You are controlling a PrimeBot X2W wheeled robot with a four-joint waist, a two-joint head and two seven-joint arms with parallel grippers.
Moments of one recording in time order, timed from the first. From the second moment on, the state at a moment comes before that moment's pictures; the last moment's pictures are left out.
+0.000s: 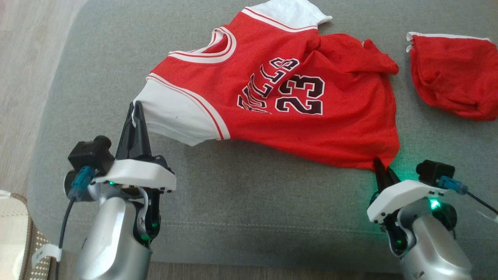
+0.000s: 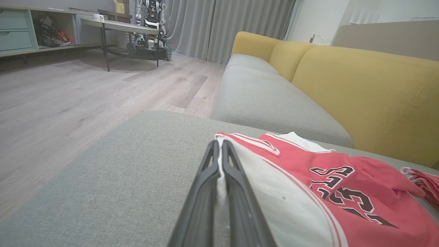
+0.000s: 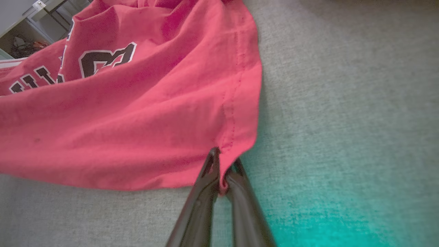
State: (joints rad) left arm -0.29 0.03 -0.18 0.28 -0.30 0.13 -0.26; right arm -0.36 -0.06 0.02 0.79 0.42 0.13 -0.17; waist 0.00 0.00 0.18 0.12
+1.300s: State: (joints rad) left arm -0.43 0.03 -0.12 -0.12 -0.49 0.09 -0.06; right arm -0.54 -0.28 -0.06 0.00 0.33 0.13 0.17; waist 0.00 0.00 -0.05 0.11
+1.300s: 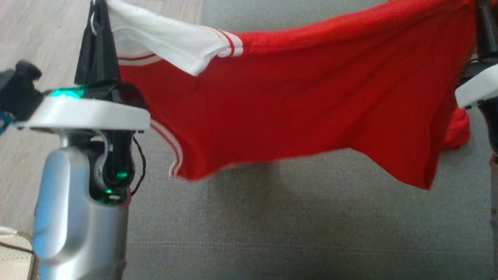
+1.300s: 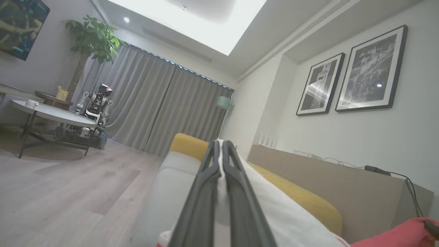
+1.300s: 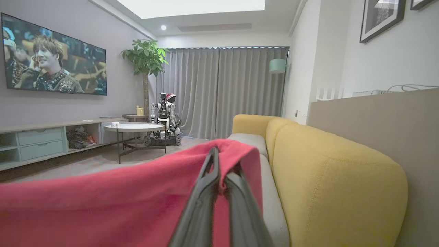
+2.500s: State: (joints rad) left arm -1.37 0.06 -0.02 0.81 -0.45 -0.04 -0.26; right arm -1.43 -0.14 0.09 1.01 0.28 0.13 -0.25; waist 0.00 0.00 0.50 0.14
